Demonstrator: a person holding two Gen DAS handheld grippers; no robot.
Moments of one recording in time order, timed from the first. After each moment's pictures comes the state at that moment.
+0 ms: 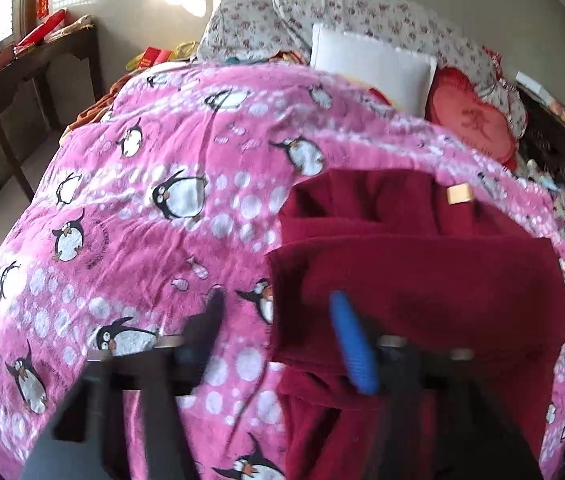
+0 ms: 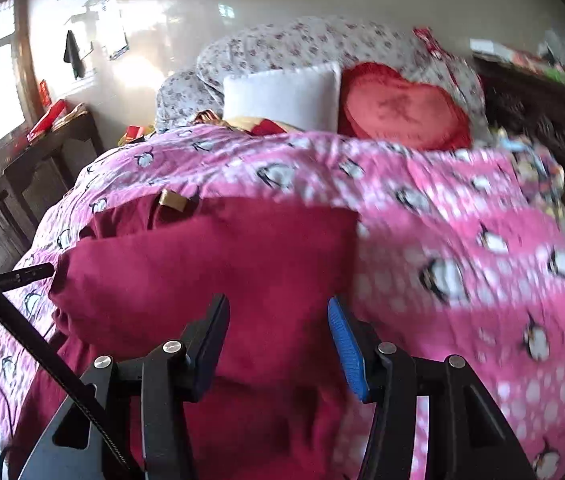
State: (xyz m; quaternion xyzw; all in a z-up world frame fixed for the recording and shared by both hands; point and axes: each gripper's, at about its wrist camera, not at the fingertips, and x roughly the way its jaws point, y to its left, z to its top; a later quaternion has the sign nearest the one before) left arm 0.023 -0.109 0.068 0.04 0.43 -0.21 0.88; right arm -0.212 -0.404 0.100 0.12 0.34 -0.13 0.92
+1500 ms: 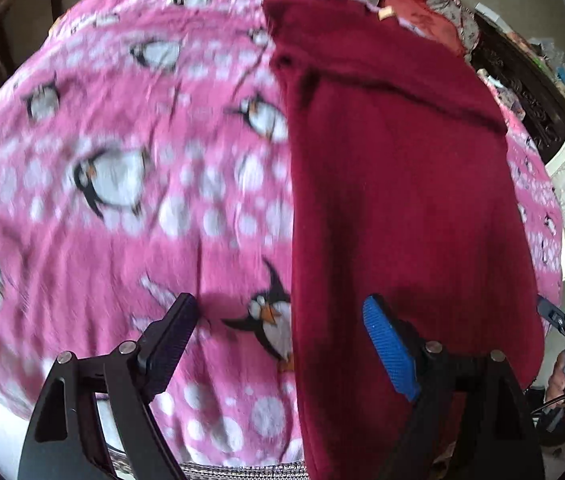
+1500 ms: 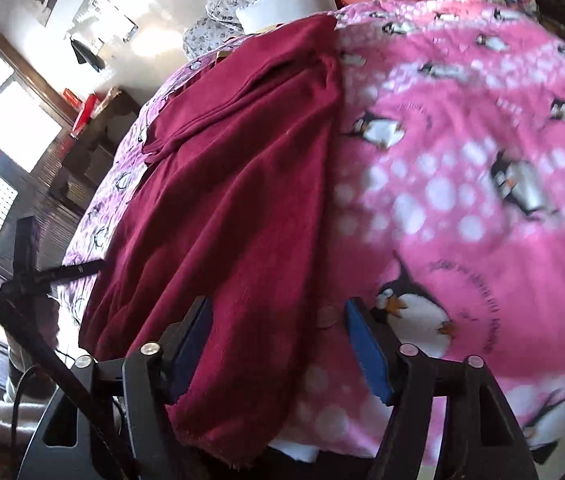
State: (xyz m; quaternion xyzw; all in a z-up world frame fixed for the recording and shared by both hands) left arm -0.152 -0.006 -0.001 0.05 0.56 -0.28 0.78; right arm -0.428 -0.329 0.020 0.30 0.42 -0.02 0.86
